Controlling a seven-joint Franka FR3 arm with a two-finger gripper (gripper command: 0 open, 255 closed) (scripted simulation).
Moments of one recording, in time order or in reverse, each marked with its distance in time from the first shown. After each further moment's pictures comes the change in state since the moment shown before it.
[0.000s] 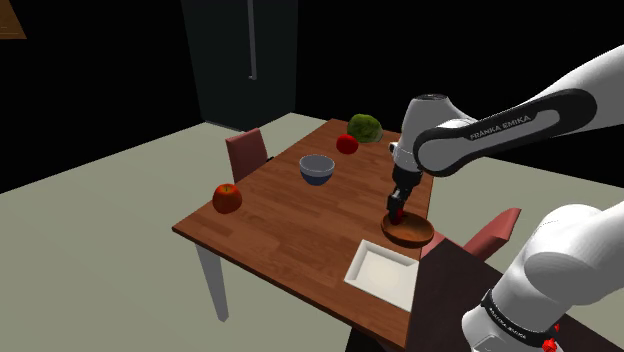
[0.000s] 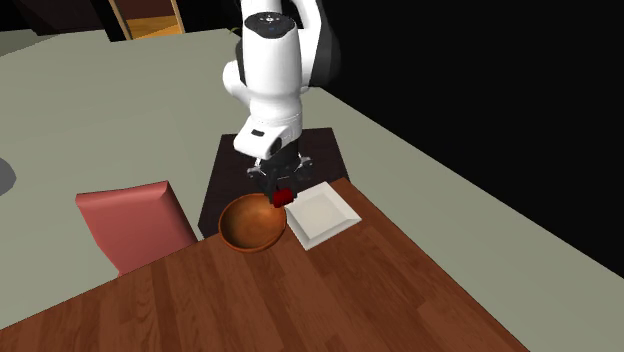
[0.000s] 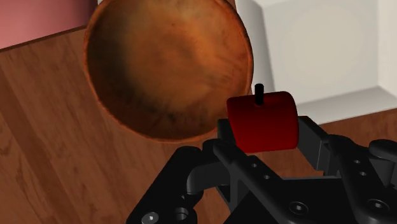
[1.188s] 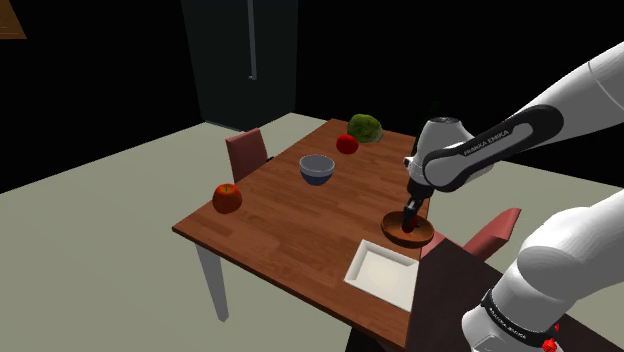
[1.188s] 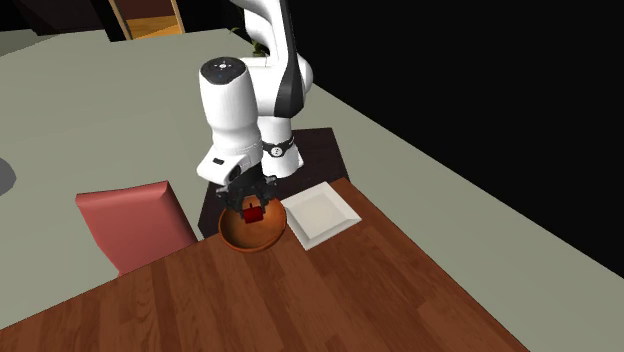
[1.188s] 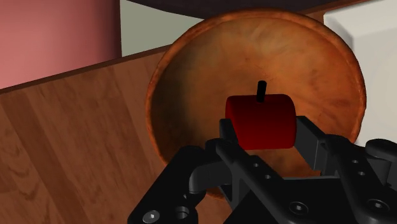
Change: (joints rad) arm -0.119 0.119 -0.141 -0.102 -0.106 0.225 -0.161
